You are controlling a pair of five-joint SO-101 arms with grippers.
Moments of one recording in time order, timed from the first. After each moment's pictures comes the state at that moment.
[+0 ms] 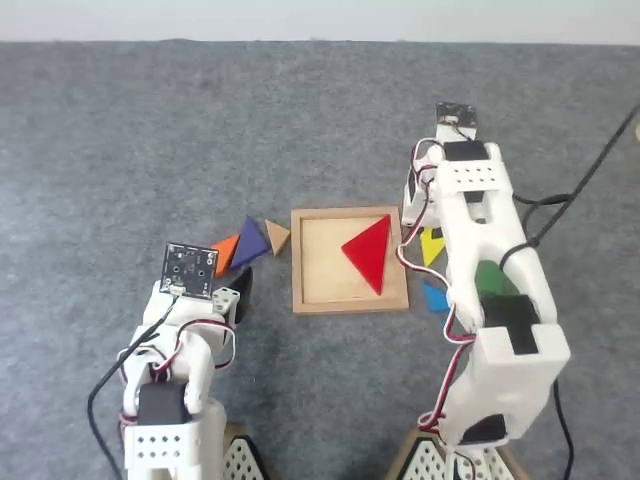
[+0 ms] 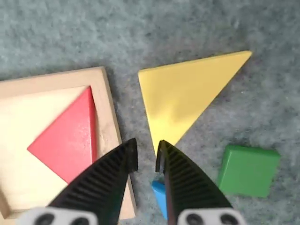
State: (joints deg) left arm -8.1 -102.6 96.7 55.5 -6.8; right arm -8.9 16.4 2.0 72.6 -12.2
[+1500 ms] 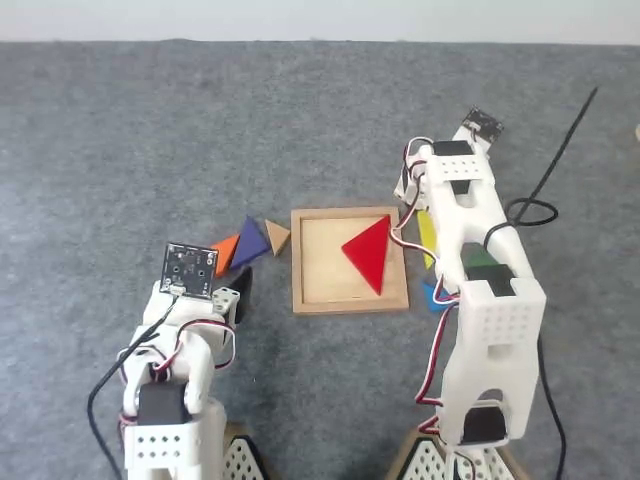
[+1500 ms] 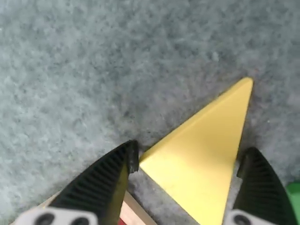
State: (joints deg) left arm -8.1 -102.6 96.7 55.5 -6.8; right arm -8.9 36.0 -11.6 65.1 -41.1
